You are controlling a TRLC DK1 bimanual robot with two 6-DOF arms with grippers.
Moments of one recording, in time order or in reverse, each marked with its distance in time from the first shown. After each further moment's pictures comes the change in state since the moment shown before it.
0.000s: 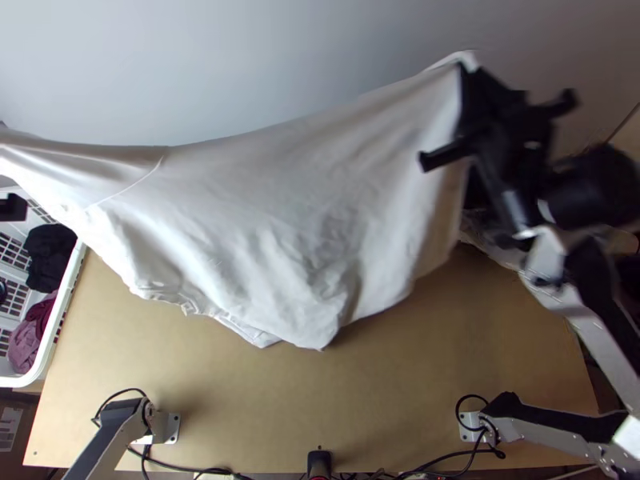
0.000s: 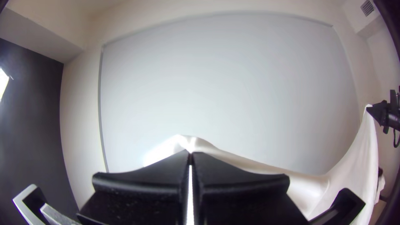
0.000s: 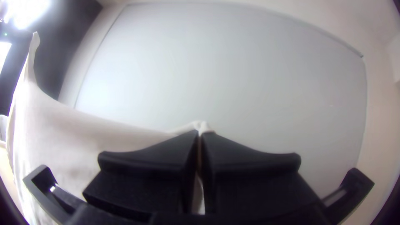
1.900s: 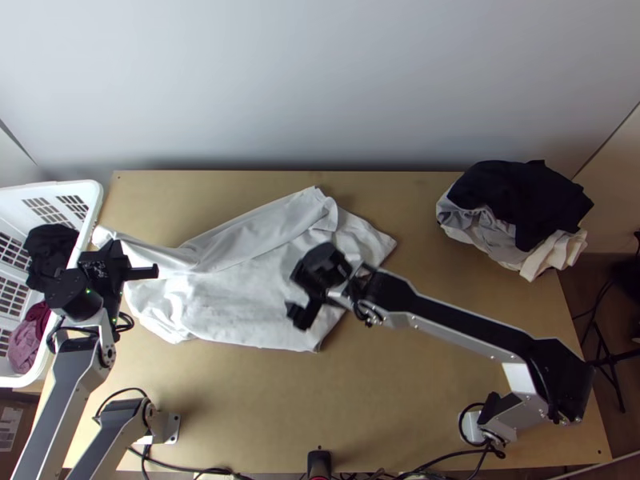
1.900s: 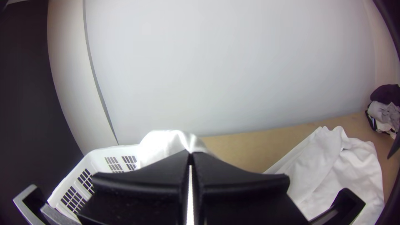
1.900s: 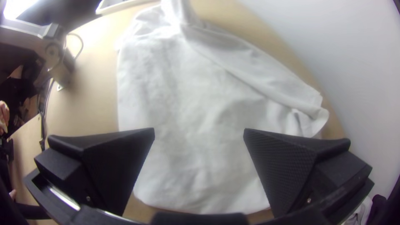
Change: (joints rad) left arm -0.045 -0.056 -1.119 0.595 -0.131 0.056; right arm 0.410 0.395 -0.296 -0.477 -0.192 0.300
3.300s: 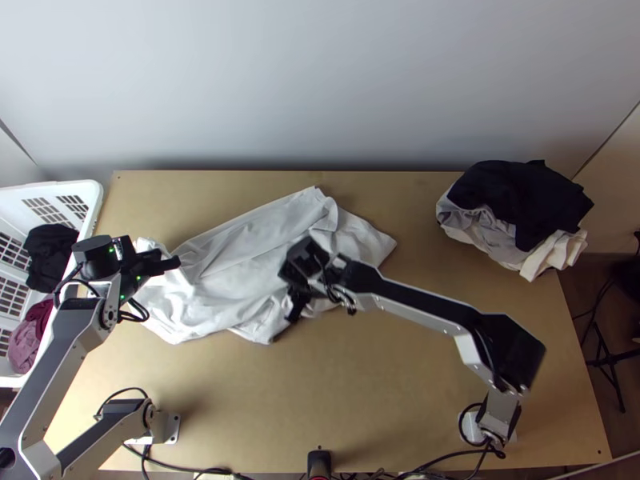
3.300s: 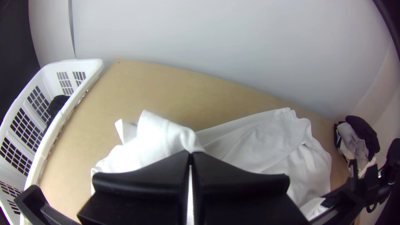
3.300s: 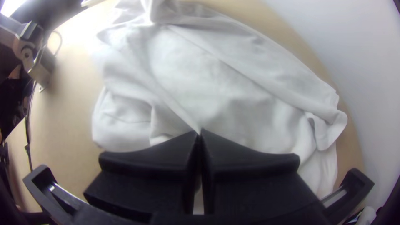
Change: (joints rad) left arm -0.074 0.238 0.231 -0.454 0.160 -0.377; right arm -0.054 0.239 0.149 -0.010 -0.052 -0.041
